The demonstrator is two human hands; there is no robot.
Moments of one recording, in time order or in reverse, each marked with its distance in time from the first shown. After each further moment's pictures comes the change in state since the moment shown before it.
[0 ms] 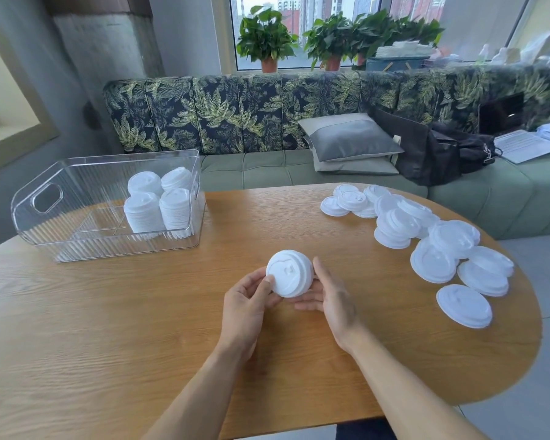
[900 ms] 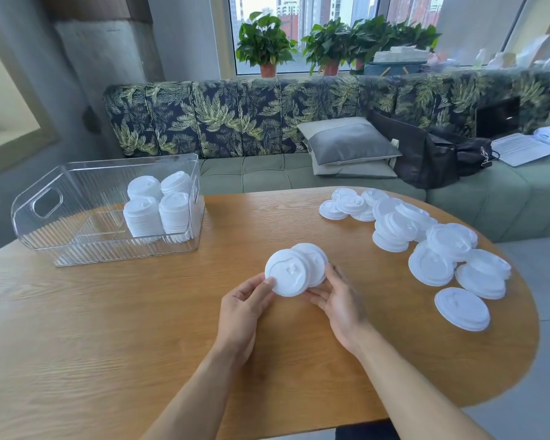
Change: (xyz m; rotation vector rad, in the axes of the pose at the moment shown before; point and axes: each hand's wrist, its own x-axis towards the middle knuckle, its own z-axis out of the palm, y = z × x) left_hand 0.002 0.003 -0.003 -0.111 -0.056 -0.029; right_hand 0.009 0.002 -0.012 0.247 0.131 0.038
